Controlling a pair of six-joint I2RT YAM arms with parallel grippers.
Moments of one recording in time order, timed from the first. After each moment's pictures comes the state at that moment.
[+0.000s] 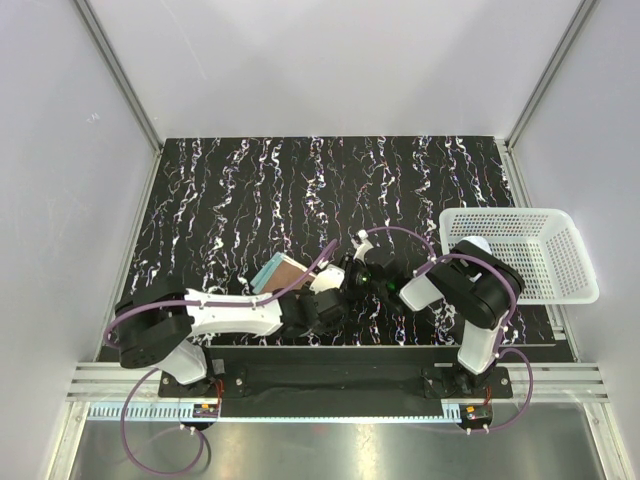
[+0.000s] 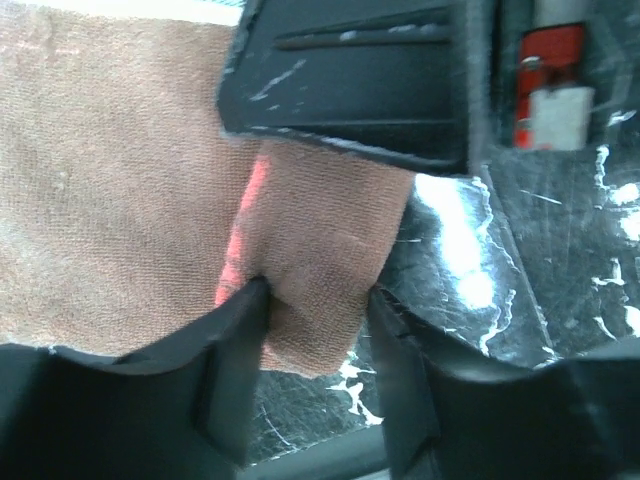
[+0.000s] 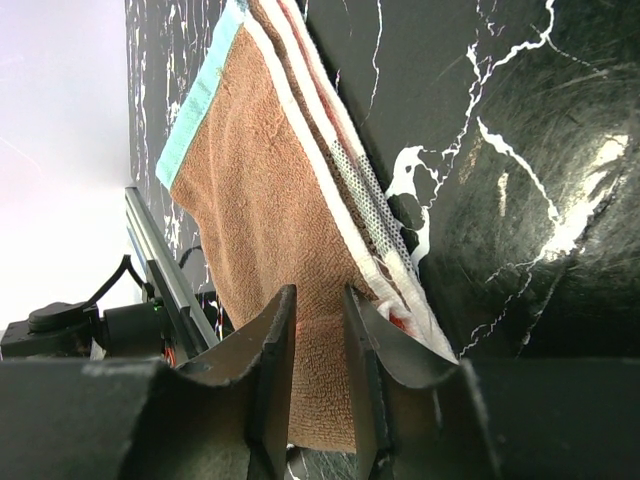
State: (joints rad) left arm -1.22 1.53 0.78 -0.40 -0.45 -0.65; right arm 0.74 1.83 0.52 0.86 -0.35 0.97
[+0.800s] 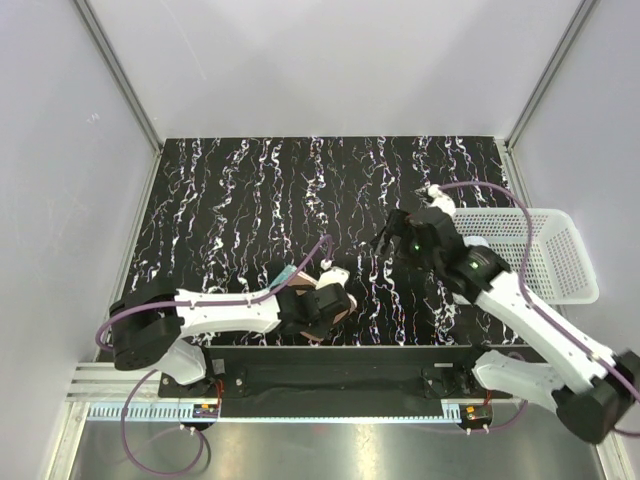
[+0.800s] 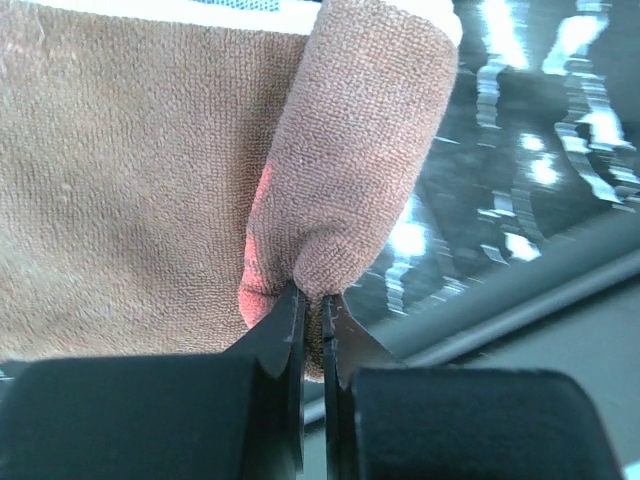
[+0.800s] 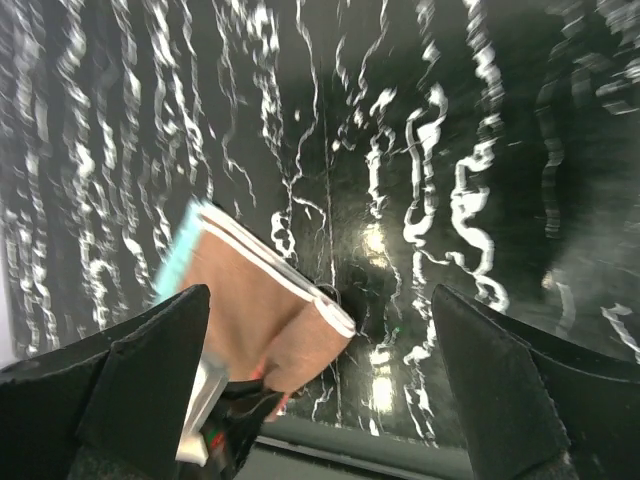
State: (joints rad) left arm -1.22 1.49 0.82 -0.46 -0.28 -0.72; right arm 0.67 1.09 0.95 -0.55 0.21 0.82
